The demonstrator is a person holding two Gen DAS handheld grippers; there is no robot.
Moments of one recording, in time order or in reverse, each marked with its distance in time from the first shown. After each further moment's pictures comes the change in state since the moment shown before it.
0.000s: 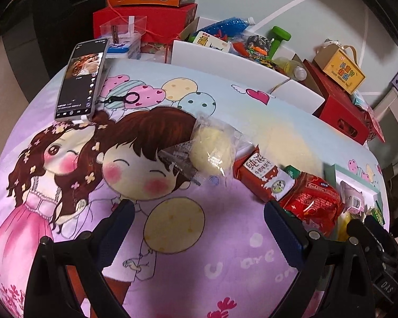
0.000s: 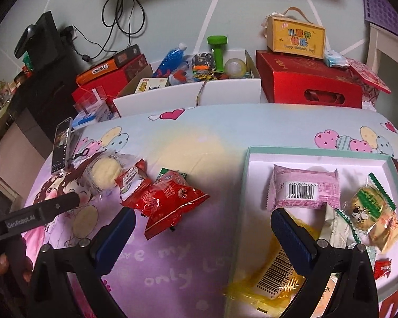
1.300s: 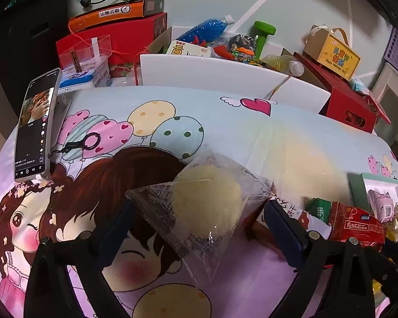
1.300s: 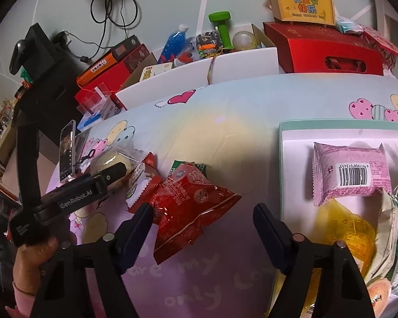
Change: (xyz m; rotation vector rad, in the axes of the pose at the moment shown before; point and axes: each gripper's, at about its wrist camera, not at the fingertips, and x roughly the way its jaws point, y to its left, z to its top) left arm 0.072 -0.016 0.035 0.163 -0.093 0.005; right arm 0.049 0.001 0.000 0.102 0.063 0.126
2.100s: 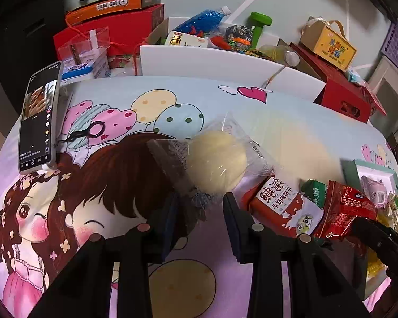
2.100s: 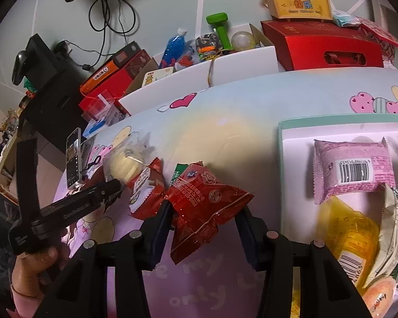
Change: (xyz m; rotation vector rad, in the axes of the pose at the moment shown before) left arm -0.016 0.007 -0.005 0.007 0.070 -0.022; right arm -0.004 -0.006 0.000 0.039 -0.009 0.031
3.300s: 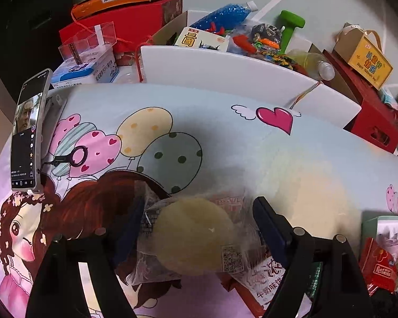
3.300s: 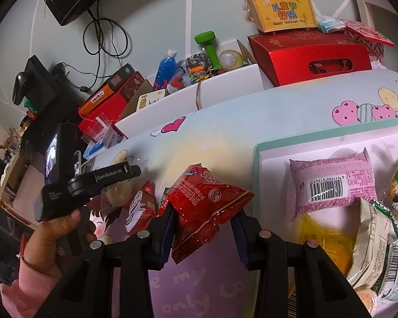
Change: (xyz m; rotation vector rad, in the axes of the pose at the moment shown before) left arm 0.046 -0.023 0.053 -0.099 0.033 0.132; right arm -0.019 -0.019 0.010 0.044 -0.083 0.012
